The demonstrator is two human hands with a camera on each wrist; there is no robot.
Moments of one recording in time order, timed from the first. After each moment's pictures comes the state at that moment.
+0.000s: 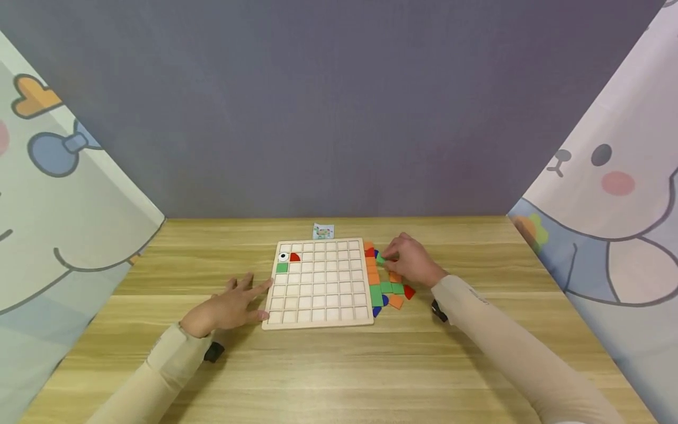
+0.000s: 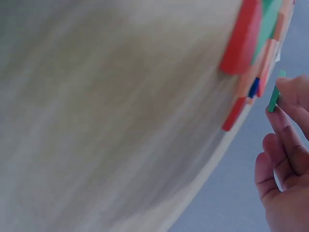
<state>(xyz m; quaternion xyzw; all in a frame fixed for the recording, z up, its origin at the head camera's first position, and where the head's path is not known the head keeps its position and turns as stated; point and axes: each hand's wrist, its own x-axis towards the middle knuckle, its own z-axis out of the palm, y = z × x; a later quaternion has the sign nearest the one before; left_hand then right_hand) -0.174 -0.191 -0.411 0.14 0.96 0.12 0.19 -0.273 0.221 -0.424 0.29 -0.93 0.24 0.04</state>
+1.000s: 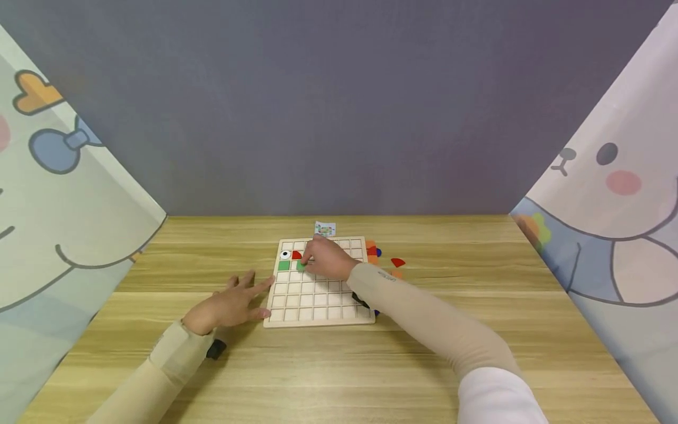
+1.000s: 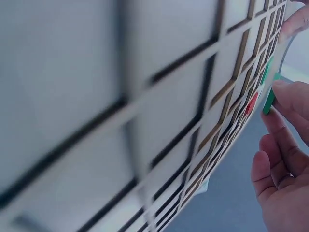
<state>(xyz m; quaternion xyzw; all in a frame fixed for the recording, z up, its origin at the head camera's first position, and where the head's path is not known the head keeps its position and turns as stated) -0.177 -0.192 -0.412 0.15 0.97 0.11 0.18 -0.278 0.052 -0.411 0.40 -0.89 0.23 -0.03</state>
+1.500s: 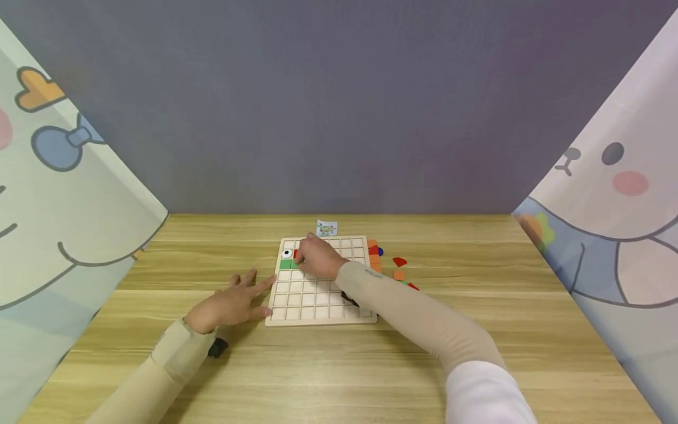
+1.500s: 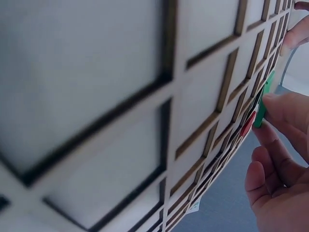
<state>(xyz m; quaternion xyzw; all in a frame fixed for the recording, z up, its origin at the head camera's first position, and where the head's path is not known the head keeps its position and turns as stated) -0.176 -0.190 -0.410 0.14 0.97 0.11 0.19 -0.282 0.027 -0.415 0.38 -0.90 0.21 -0.04</state>
